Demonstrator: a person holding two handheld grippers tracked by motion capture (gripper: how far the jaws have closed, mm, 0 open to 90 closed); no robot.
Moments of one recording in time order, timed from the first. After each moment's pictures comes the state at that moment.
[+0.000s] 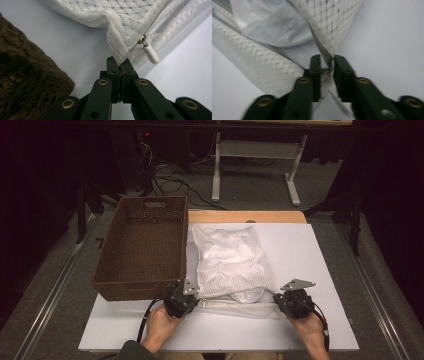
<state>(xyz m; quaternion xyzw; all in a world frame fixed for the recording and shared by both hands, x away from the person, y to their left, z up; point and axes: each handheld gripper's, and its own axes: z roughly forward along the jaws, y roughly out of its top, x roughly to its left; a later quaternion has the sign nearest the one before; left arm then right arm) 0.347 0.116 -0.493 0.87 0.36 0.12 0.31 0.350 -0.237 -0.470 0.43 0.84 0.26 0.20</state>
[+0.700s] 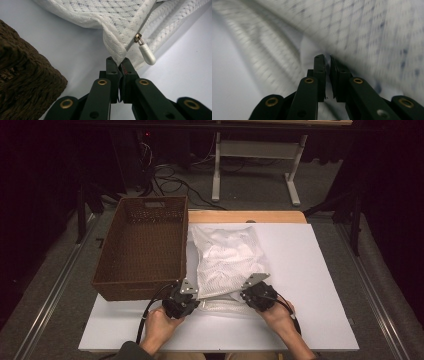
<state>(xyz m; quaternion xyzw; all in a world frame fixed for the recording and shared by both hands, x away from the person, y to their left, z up) 0.342 0.117 -0.488 0.87 0.36 0.09 0.32 0.380 -0.145 -0.477 0.29 0.91 0.24 0.16</state>
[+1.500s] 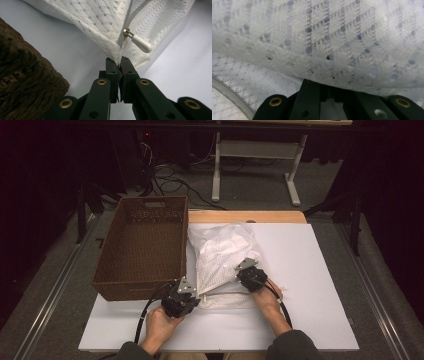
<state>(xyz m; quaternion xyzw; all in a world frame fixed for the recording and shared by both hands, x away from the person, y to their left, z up) 0.344 0.119 -0.490 0.86 0.37 0.09 0.34 0.436 -0.129 -0.502 0.33 0.88 0.24 0.25</state>
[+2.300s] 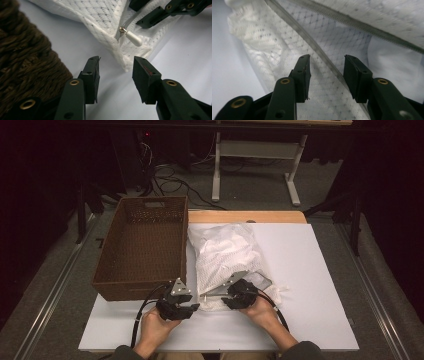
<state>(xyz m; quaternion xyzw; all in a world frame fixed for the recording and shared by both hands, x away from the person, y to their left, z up) 0.333 0.133 -0.483 0.85 0.37 0.10 0.35 0.395 -0.108 -0.498 0.25 0.93 0.26 0.10</state>
